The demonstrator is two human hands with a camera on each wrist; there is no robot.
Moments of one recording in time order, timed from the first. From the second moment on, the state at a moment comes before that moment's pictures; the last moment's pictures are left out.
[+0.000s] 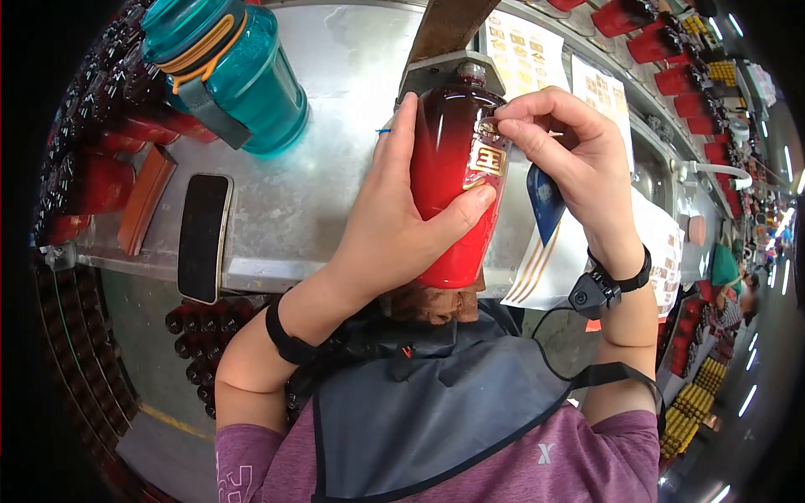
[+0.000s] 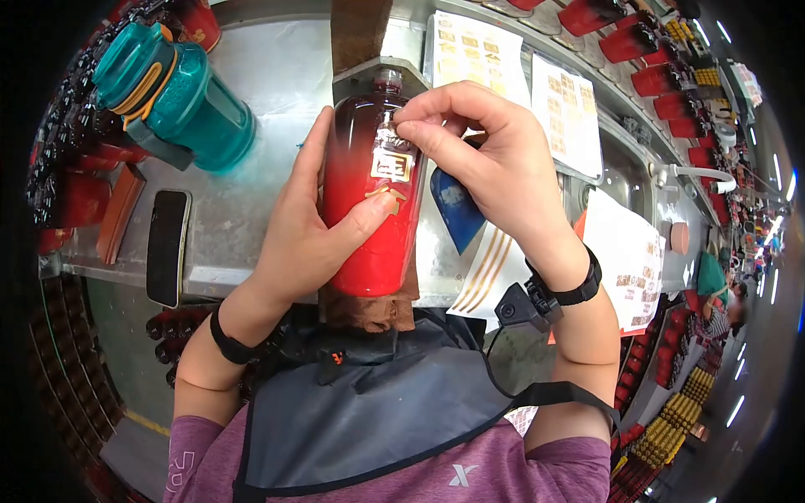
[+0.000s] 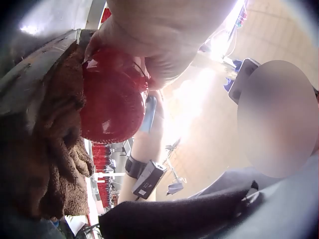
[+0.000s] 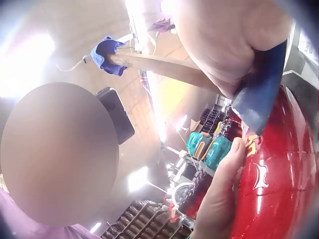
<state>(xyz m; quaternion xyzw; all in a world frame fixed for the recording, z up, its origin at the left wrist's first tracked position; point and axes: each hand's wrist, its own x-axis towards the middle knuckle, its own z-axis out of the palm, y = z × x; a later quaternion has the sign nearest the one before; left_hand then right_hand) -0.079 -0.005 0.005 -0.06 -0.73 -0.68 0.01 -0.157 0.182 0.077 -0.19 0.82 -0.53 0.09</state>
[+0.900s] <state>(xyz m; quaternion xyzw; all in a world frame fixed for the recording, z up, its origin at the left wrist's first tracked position) -0.082 -0.001 0.002 -0.03 -0.67 -0.74 0.00 -0.163 0.179 0.070 -0.18 0.80 -0.57 0.10</state>
